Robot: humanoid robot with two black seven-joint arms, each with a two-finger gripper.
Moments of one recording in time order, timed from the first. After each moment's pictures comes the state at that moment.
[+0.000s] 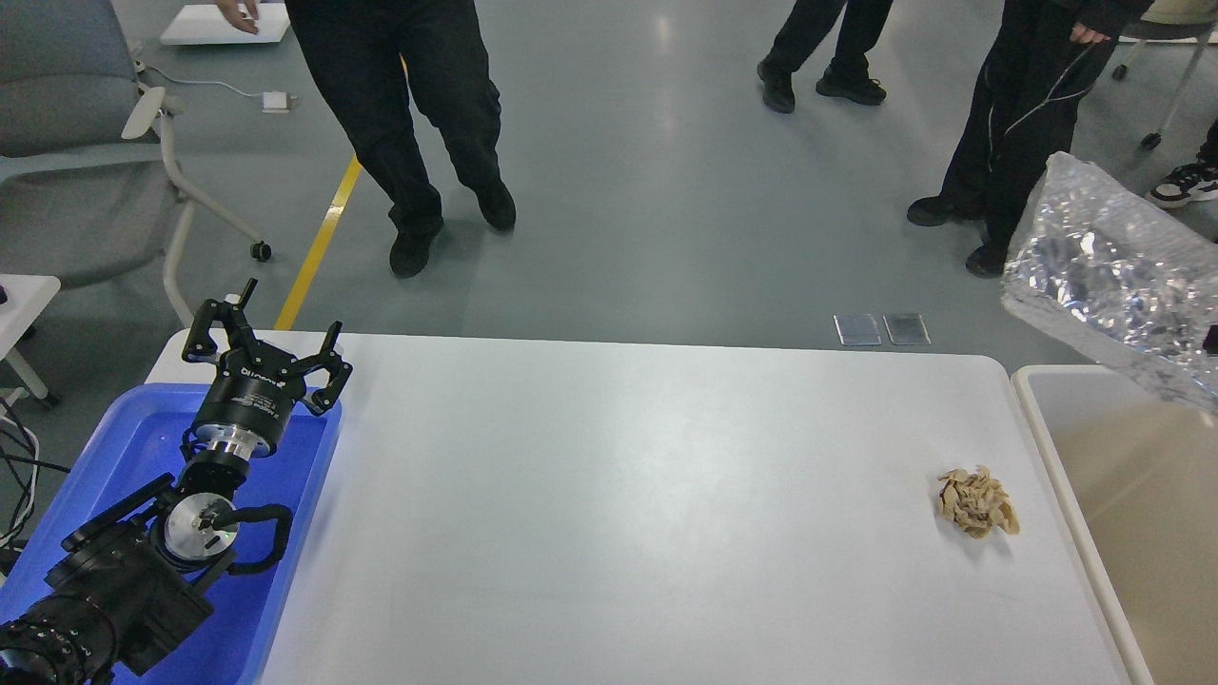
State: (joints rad) left arm -0.58 0.33 -0.75 -0.45 -0.16 -0.64 -0.52; right arm 1.32 -1.43 -0.07 1.18 -0.82 0.65 0.26
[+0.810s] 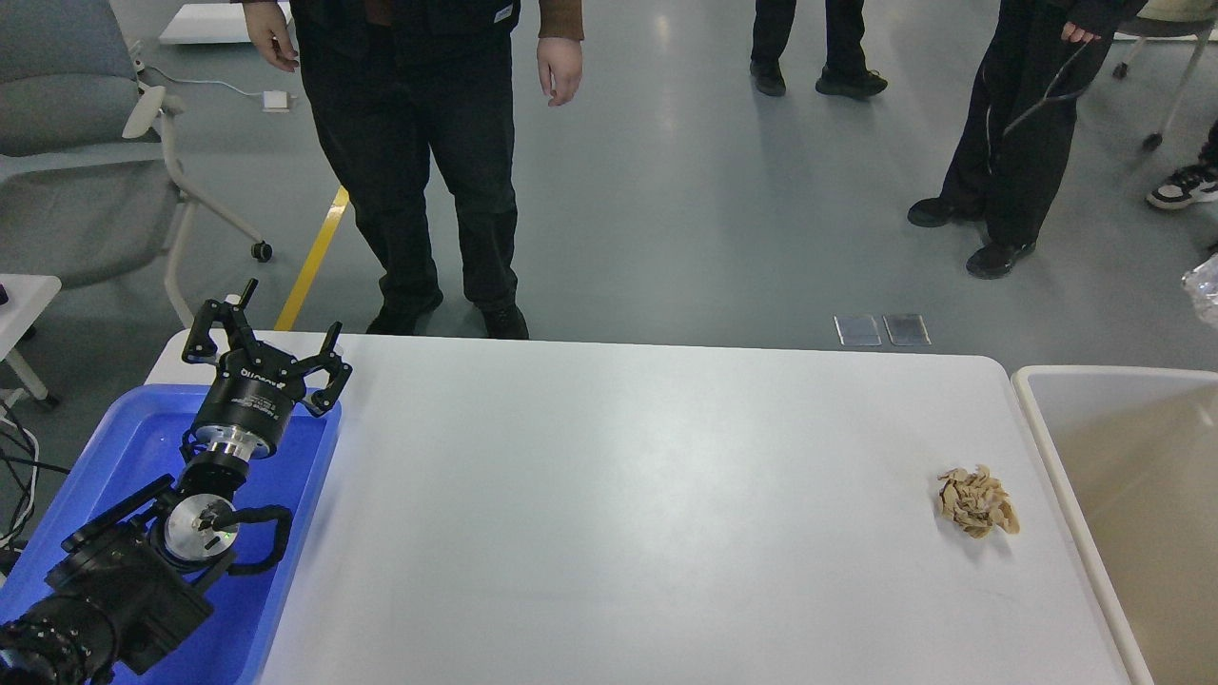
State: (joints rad) left arm -0.58 0.33 -0.75 -0.45 -0.16 -0.64 -0.52; right arm 1.00 -0.91 -0.10 0.12 -0.75 0.56 0.22
